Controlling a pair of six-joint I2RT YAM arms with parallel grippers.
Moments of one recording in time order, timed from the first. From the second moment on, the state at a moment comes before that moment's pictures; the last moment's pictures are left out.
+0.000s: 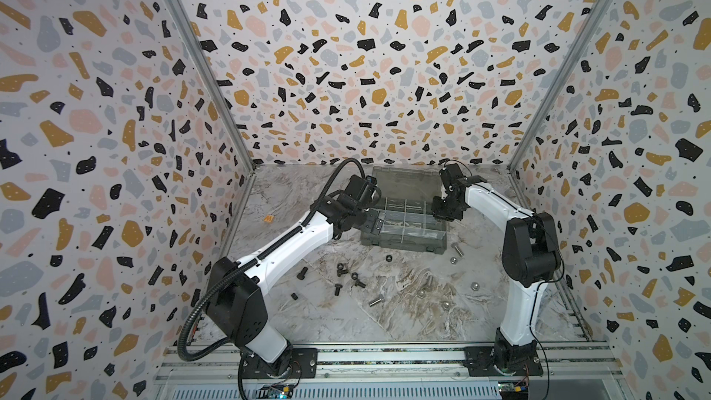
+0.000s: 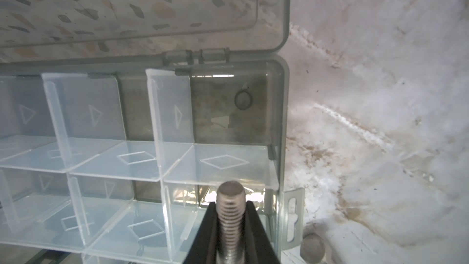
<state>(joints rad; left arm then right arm) -0.65 1.58 1.39 -0.72 -0.14 -0.14 0.29 1.99 1.61 -0.86 -0.08 0.42</state>
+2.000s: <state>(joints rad) -0.65 1.57 1.37 -0.71 -0.17 -0.14 0.34 1.93 1.49 -0.79 -0.06 0.43</state>
